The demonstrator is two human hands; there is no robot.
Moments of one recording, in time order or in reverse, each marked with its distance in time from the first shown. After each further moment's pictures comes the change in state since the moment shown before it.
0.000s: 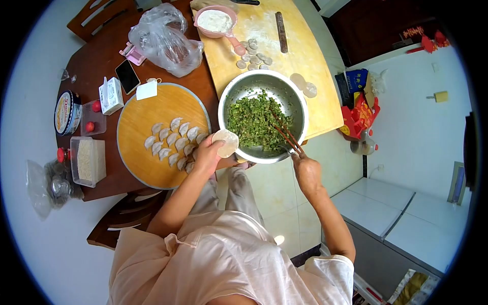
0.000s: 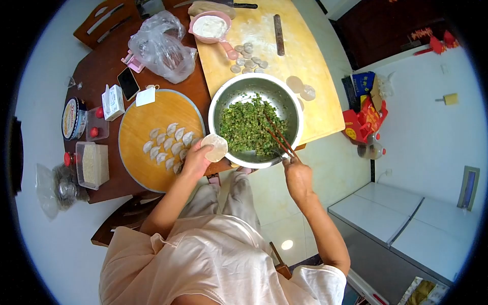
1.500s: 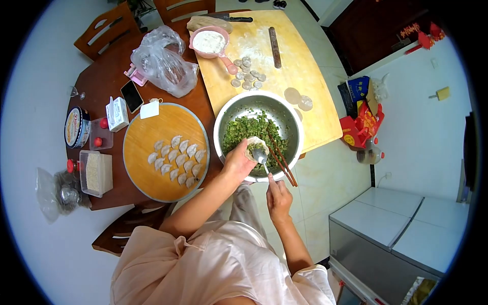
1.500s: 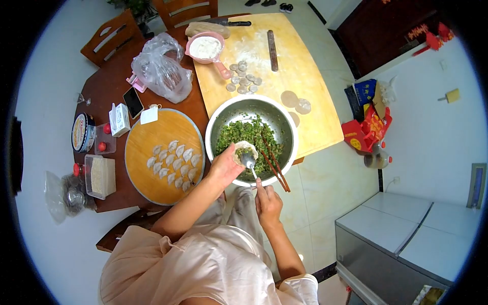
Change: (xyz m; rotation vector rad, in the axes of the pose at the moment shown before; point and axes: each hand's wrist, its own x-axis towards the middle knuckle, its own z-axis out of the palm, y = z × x) left_hand 0.016 -0.018 0.110 -0.384 -0.091 -0.215; right_hand -0.035 -0.062 0.027 0.408 0.503 -0.035
